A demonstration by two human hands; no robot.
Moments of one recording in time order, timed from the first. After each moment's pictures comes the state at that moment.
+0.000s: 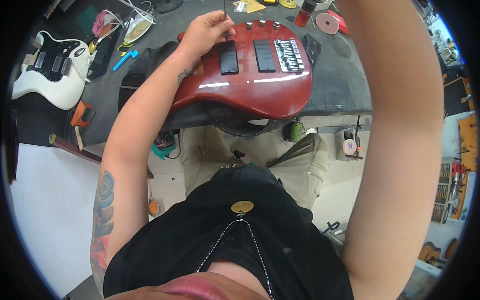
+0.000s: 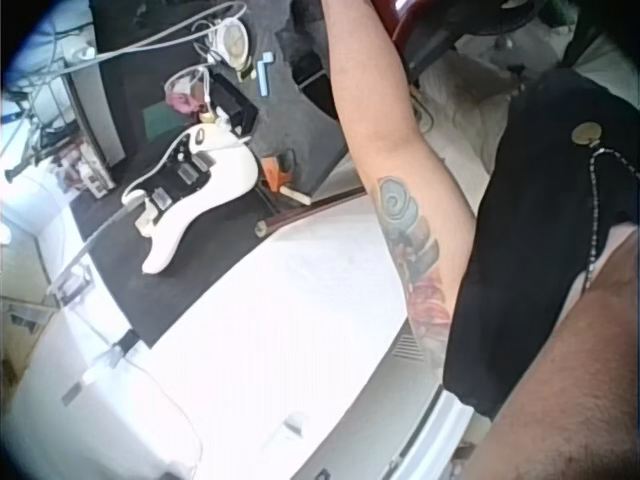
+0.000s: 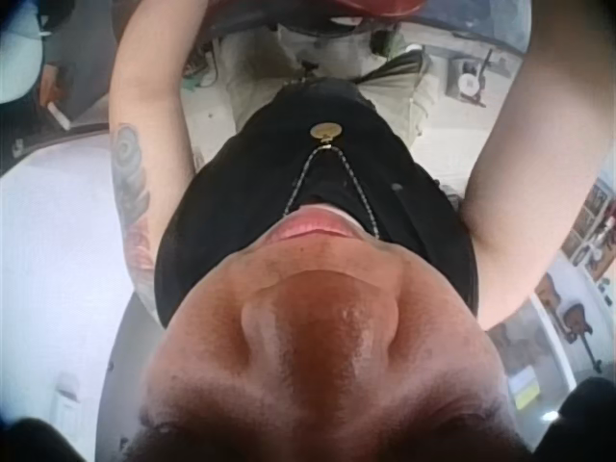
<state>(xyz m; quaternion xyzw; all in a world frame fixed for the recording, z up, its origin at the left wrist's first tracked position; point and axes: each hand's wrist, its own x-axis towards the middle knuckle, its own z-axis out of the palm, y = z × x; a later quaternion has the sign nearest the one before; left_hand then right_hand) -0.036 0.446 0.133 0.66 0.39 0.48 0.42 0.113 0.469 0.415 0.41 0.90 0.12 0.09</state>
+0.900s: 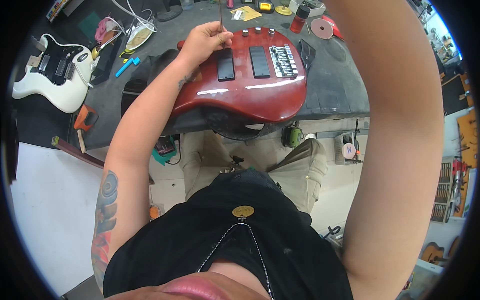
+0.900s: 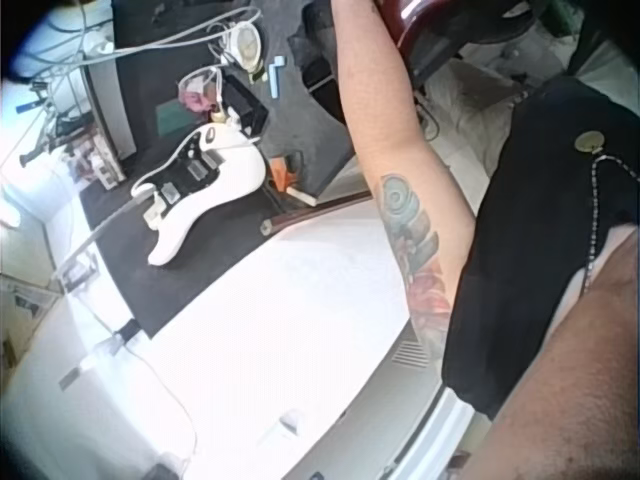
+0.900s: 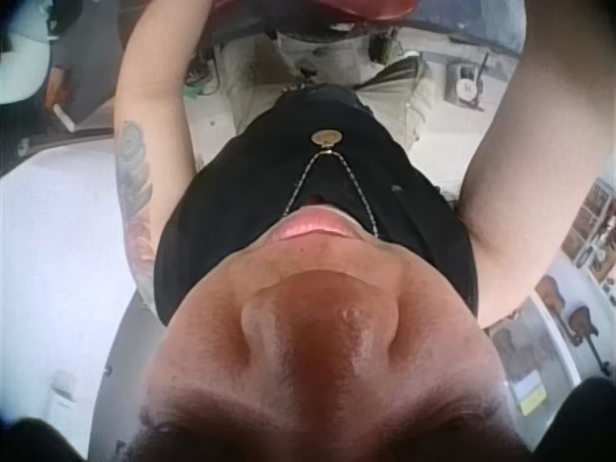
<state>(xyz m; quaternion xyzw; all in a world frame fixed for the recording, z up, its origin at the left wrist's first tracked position) -0.041 0.444 0.130 0.67 0.39 0.48 0.41 0.097 0.410 0.430 0.52 0.84 0.13 0.05</state>
